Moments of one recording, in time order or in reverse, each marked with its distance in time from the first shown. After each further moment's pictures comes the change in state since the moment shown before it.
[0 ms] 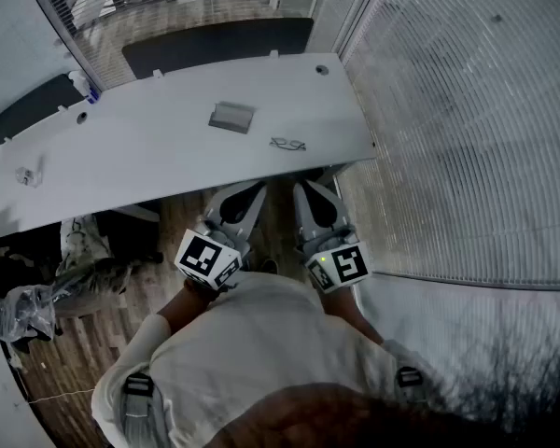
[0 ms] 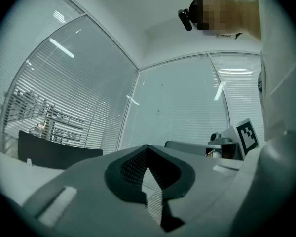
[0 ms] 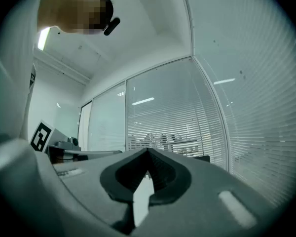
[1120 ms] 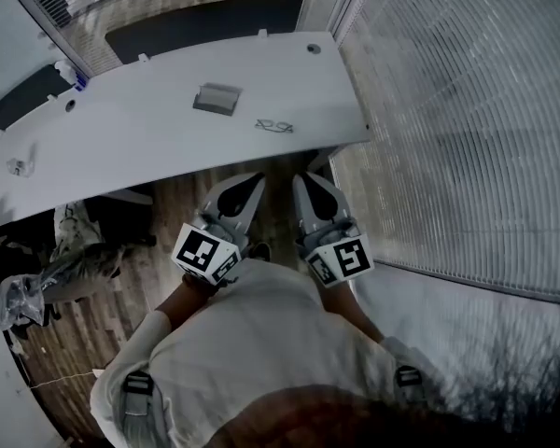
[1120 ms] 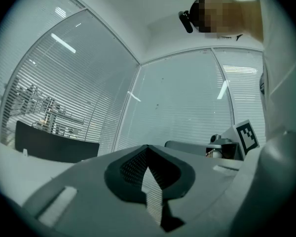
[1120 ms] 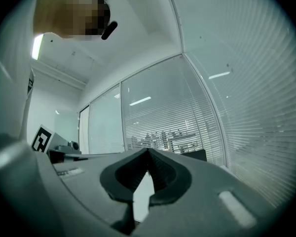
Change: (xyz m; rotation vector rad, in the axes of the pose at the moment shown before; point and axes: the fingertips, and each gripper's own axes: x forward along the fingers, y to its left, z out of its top) left arm 0.044 -0.038 -0.020 -0.034 0.026 0.026; right arm -0.032 -0.053 0.001 0.075 0.013 0.010
